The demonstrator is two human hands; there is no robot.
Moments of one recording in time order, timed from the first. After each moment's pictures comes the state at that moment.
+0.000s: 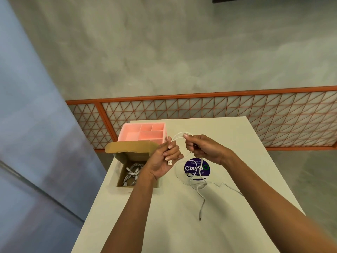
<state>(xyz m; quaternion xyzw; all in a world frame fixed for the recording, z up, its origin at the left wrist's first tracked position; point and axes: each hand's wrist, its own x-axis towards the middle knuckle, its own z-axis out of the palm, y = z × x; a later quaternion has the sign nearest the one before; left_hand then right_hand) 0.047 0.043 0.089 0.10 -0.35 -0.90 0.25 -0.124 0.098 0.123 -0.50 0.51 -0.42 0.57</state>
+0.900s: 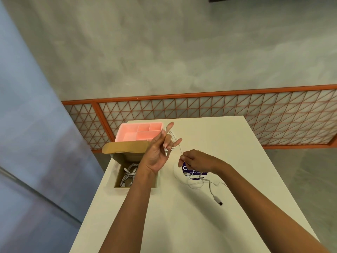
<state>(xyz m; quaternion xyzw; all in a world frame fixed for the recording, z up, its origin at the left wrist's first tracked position) 0.044 0.029 0.096 0.14 -0.45 -0.80 0.38 -0.111 0.108 0.093 -0.65 0.63 -0.19 0.38</state>
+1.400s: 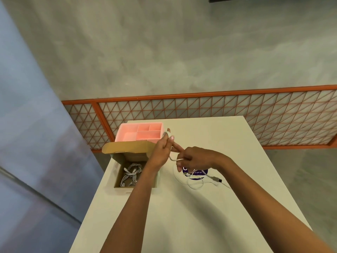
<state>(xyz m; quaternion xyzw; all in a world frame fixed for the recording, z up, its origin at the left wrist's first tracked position) 0.033 0.035 0.092 0.38 -0.70 -0.52 0.31 -0.102 0.111 0.131 -0.71 0.60 -0.09 0.35</state>
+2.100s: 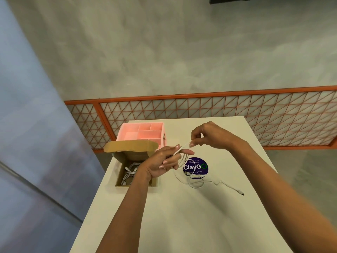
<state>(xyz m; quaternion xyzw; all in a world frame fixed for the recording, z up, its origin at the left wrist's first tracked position) 0.056 0.050 0.101 0.19 -0.53 -0.81 0.14 -0.151 0.099 0.155 -0.74 0.62 -0.18 0.19</state>
